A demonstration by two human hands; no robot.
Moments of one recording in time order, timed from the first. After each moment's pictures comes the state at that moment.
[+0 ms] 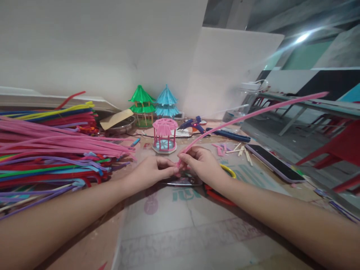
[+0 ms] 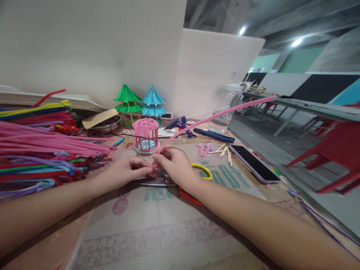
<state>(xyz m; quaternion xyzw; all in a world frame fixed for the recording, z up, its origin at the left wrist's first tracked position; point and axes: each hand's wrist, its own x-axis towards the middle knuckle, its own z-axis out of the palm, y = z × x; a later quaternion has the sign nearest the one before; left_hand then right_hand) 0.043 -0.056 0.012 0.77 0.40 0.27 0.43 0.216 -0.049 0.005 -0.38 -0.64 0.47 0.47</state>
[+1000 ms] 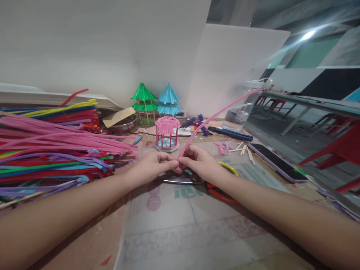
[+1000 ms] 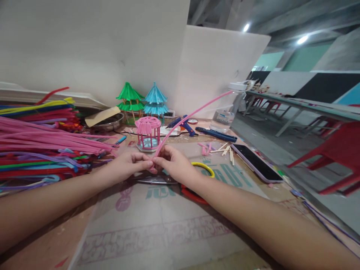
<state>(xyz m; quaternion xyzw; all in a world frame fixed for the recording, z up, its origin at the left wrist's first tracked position) 0.041 -0.049 0.007 0.68 0.40 0.30 0.53 0.216 -0.043 -0.003 -0.36 -0.65 0.51 0.43</state>
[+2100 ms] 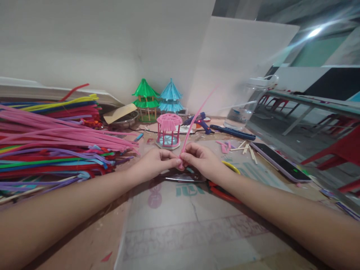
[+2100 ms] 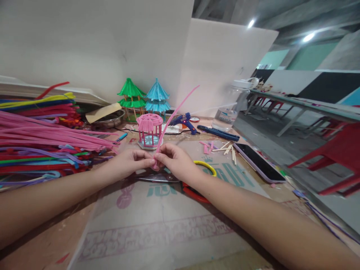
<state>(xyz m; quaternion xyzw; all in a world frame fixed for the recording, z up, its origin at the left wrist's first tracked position) 0.041 -0.048 0.006 0.71 0.40 0.30 0.49 0.217 -0.047 0.000 -0.35 -0.66 0.52 0.41</state>
